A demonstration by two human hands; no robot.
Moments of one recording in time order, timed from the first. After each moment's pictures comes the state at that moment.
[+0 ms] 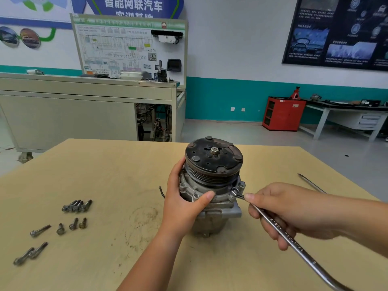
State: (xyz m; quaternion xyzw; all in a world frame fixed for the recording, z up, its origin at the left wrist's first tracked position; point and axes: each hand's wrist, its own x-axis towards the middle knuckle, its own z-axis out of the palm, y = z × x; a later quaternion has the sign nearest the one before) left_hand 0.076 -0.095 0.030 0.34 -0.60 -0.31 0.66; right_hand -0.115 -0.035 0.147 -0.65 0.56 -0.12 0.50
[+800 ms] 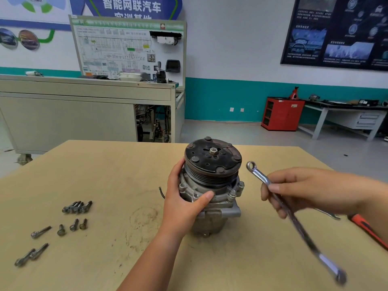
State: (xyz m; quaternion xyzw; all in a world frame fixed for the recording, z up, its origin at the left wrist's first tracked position) left_hand 0.076 -0.094 0.031 0.35 -0.59 -0.32 0.65; right_hand -0.160 -0.053 0.163 -0.69 0.49 -0.17 0.50
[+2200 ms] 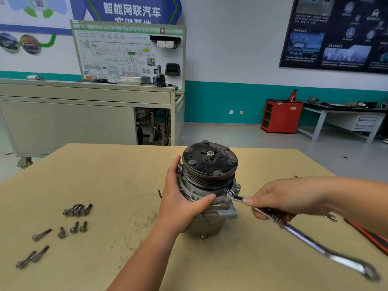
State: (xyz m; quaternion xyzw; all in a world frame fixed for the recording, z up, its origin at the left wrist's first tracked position) left_hand 0.083 -0.091 0.048 0.43 -0.63 -0.28 0.59; right_hand -0.132 -0.056 0.162 -0.71 0.57 0.03 0.41
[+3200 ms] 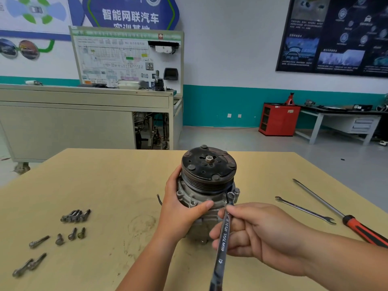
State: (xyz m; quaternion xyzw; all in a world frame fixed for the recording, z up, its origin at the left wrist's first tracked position) left_hand 0.080 -0.101 0.034 0.35 -0.61 -0.33 0.63; right_hand -0.079 -0.007 0.133 -0.44 0.45 -0.34 0.70
